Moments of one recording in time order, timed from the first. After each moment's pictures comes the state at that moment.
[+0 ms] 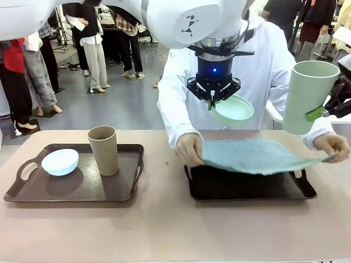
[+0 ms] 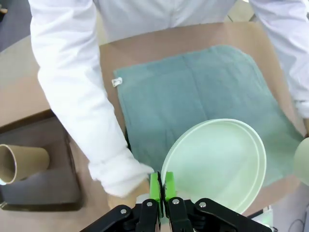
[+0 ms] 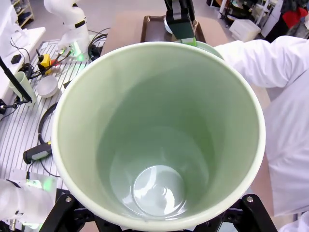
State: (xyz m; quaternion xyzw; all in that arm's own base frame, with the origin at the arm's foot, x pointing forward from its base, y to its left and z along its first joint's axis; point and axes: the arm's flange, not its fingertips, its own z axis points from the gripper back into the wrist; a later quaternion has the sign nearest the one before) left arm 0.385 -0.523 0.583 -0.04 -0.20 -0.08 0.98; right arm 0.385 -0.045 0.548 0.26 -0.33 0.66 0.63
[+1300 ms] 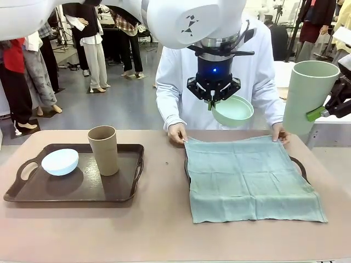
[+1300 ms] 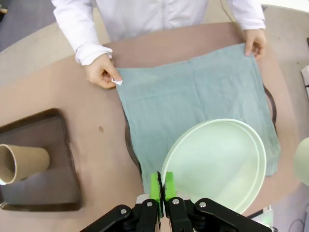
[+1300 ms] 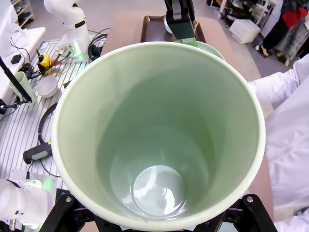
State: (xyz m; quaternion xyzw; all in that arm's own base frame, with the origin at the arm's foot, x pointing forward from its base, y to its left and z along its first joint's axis) left arm 0.385 -0.523 0.583 -0.04 -0.20 -0.08 0.98; right arm 0.385 -0.045 0.548 0.26 -0.33 0.66 0.63
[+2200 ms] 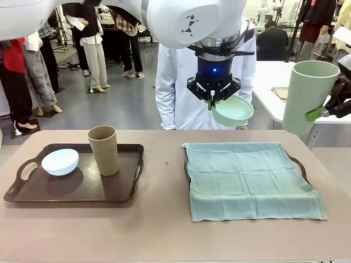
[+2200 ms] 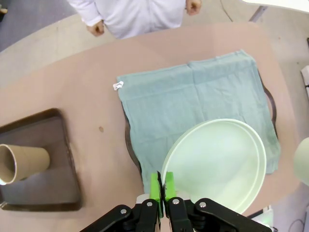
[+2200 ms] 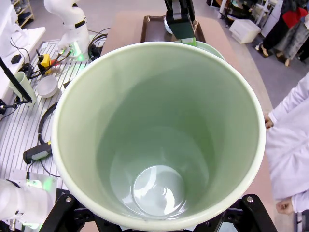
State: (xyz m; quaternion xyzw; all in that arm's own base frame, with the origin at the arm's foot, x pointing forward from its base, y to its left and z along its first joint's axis) left arm 0.385 -0.523 0.583 -0.04 -0.20 -0.08 0.98; right arm 0.385 -0.045 0.548 0.26 -0.33 0.66 0.63
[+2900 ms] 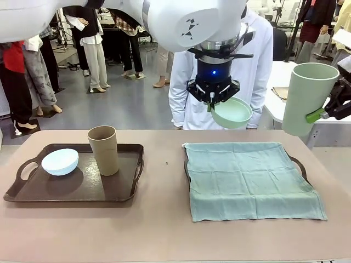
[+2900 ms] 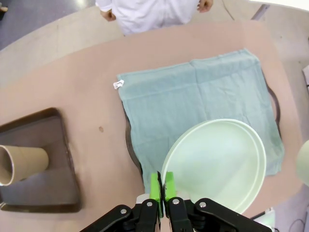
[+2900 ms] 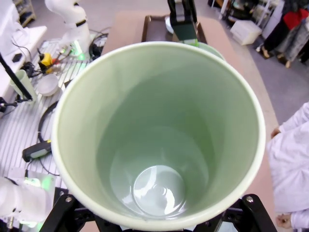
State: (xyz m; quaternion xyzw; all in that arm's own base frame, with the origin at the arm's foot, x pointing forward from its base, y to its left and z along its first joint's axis) left arm 0.394 -0.524 0.567 -0.03 -0.19 -0.08 0.98; right arm 0.390 -0.048 0.532 0.27 -0.33 0.66 0.62
